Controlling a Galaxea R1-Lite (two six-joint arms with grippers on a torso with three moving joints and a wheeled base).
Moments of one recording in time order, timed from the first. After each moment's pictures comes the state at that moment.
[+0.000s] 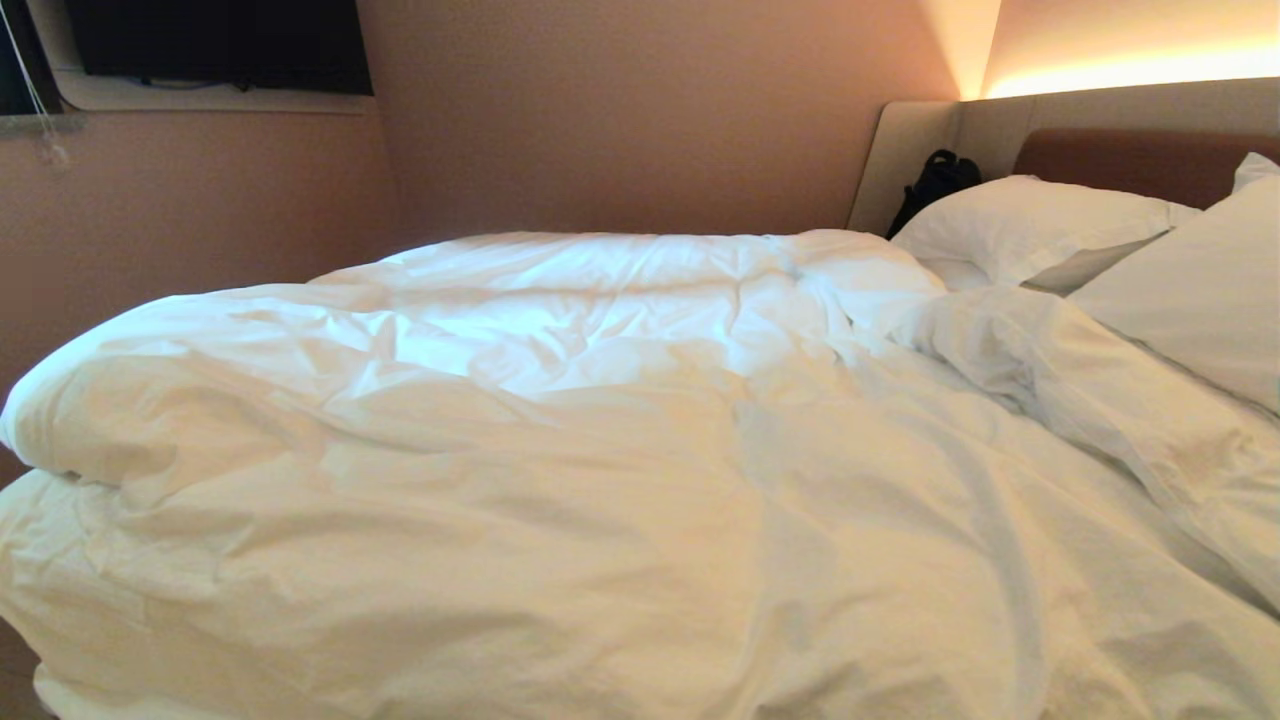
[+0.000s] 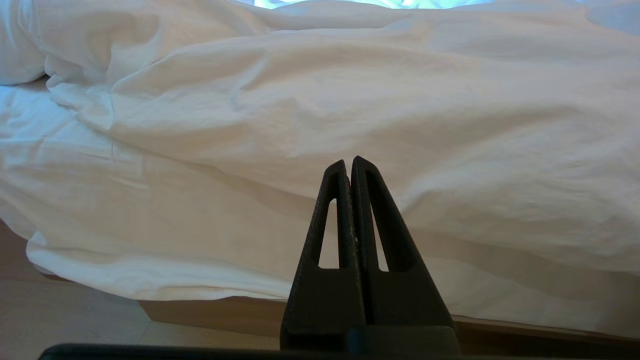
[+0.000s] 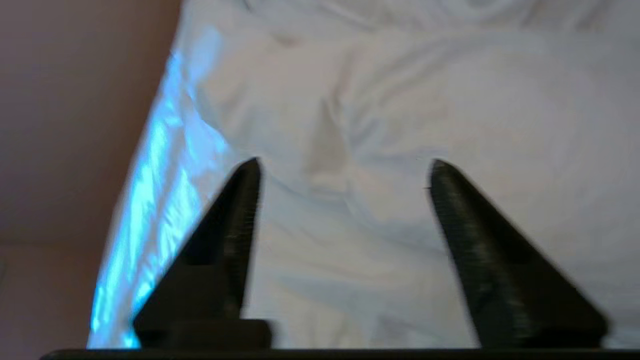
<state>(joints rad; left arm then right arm) 0.00 0.00 0.00 0.01 -0.01 0.01 -1.16 1.20 -1.13 0.39 0.67 0.55</state>
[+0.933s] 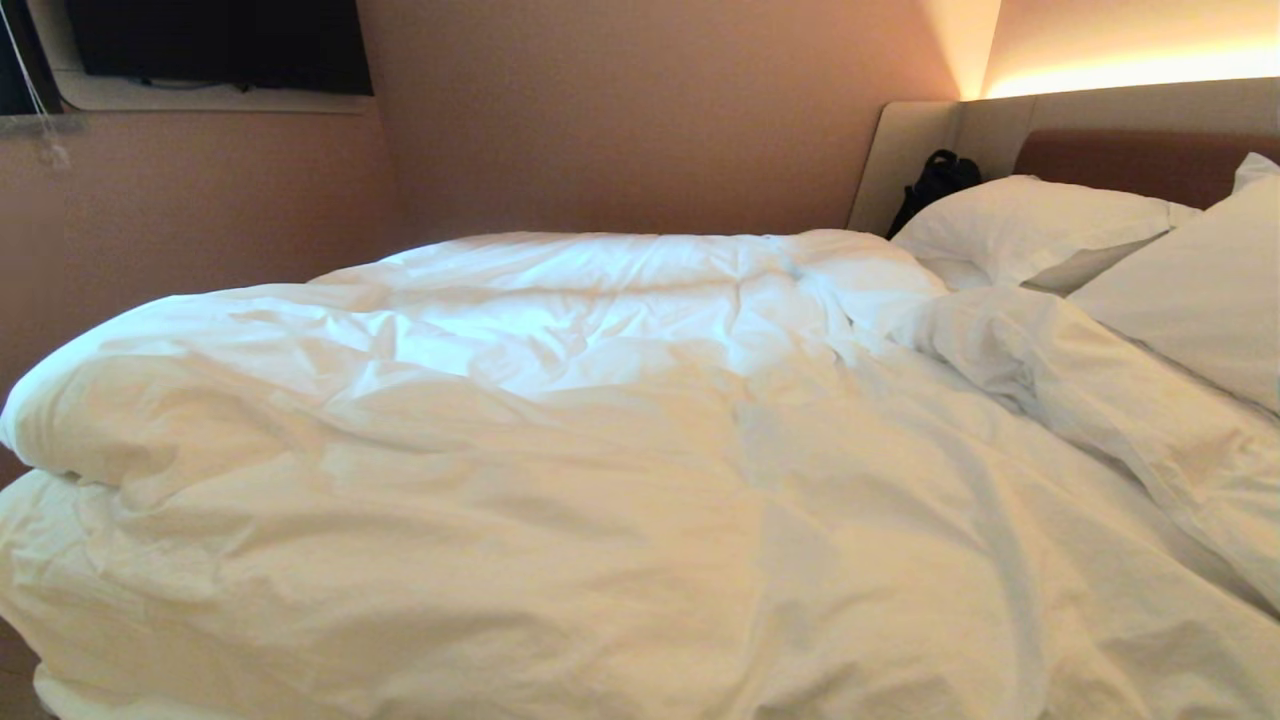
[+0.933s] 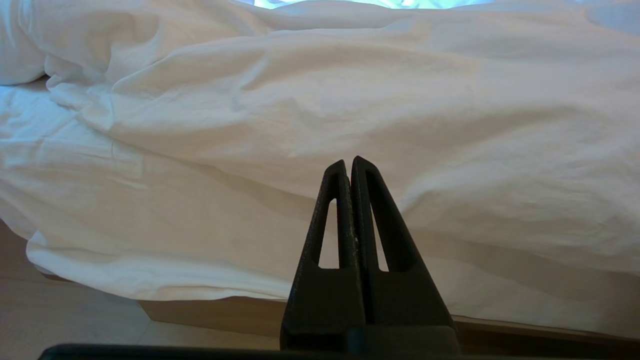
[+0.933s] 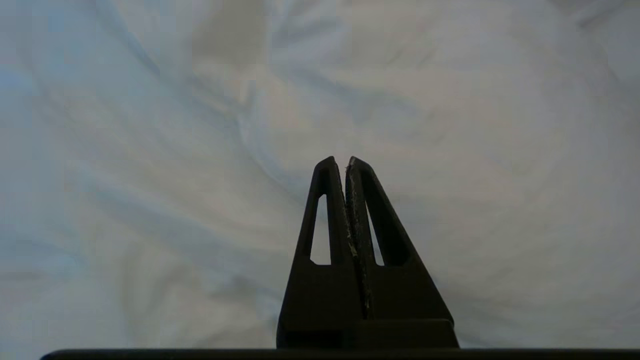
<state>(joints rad) 0.00 0.00 0.00 0.01 -0.01 0.01 -0.77 1.31 -1.06 0.44 0.30 0.06</state>
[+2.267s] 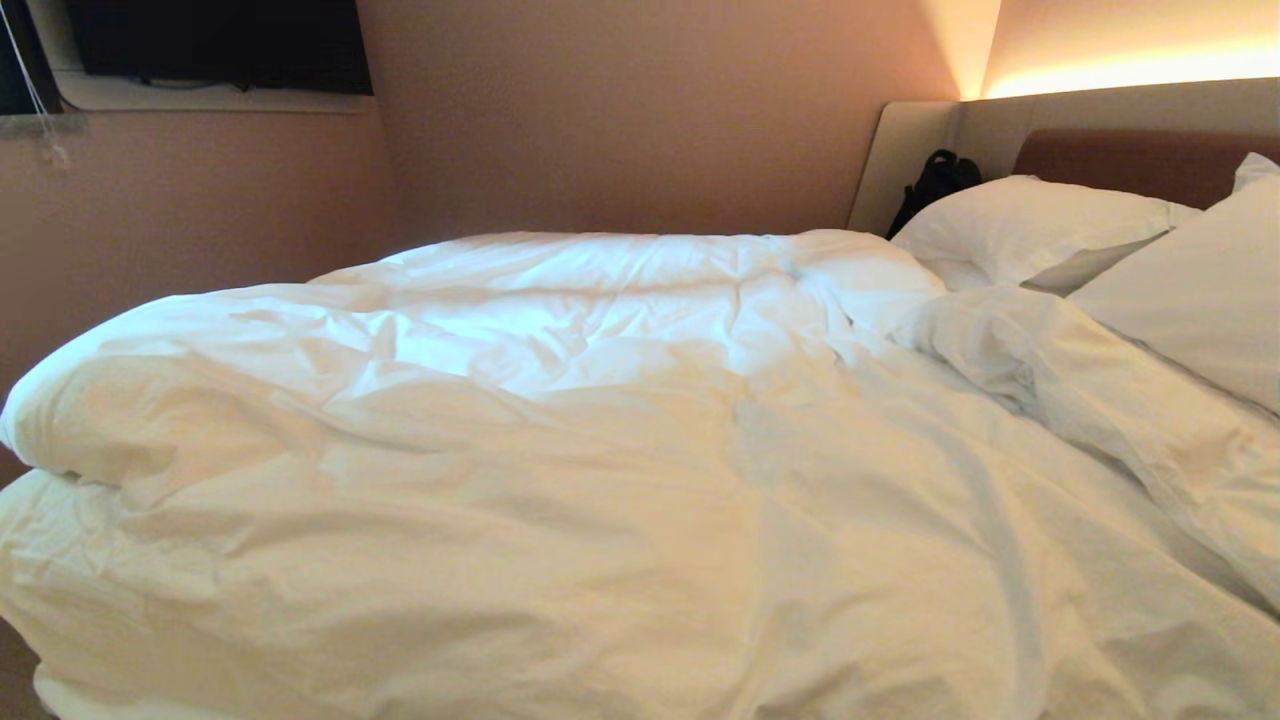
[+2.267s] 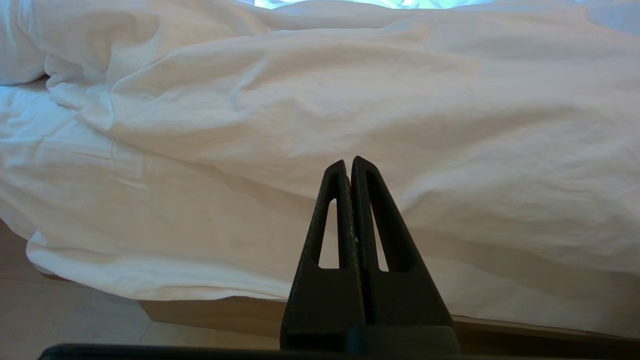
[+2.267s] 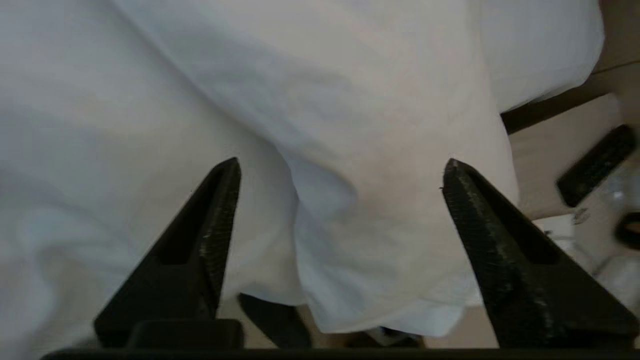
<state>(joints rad) 0.00 0.00 0.00 0.01 -0.01 0.01 -0.52 1.24 -0.83 0.42 -0.25 -0.32</state>
